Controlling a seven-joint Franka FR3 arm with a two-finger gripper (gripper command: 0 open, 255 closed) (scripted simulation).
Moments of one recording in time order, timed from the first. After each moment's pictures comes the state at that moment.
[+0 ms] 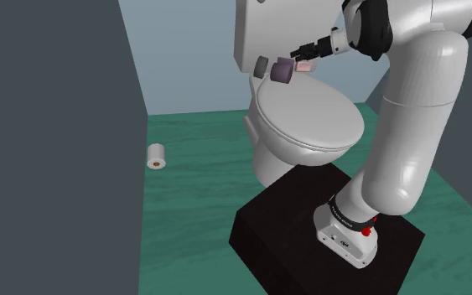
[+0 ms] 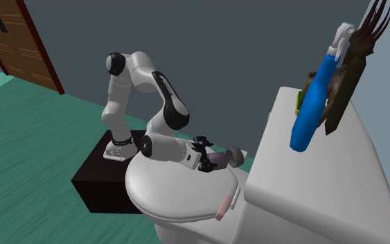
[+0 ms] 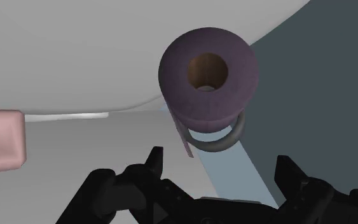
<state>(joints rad) 0.16 0.40 -1.10 -1.94 1.43 1.77 -1.46</state>
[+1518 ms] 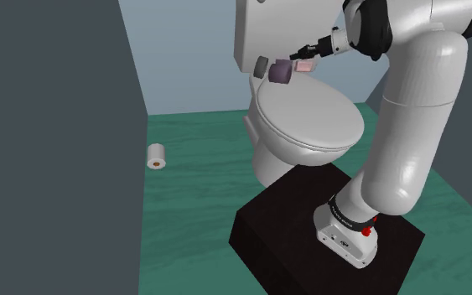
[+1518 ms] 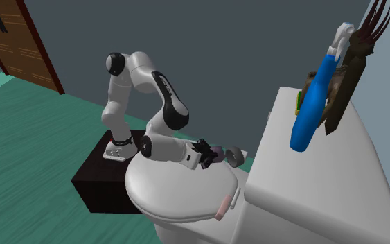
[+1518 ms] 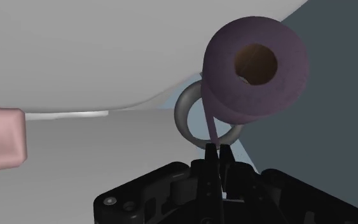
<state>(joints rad) 0.16 0.41 -1.10 -1.94 1.44 1.76 -1.46</state>
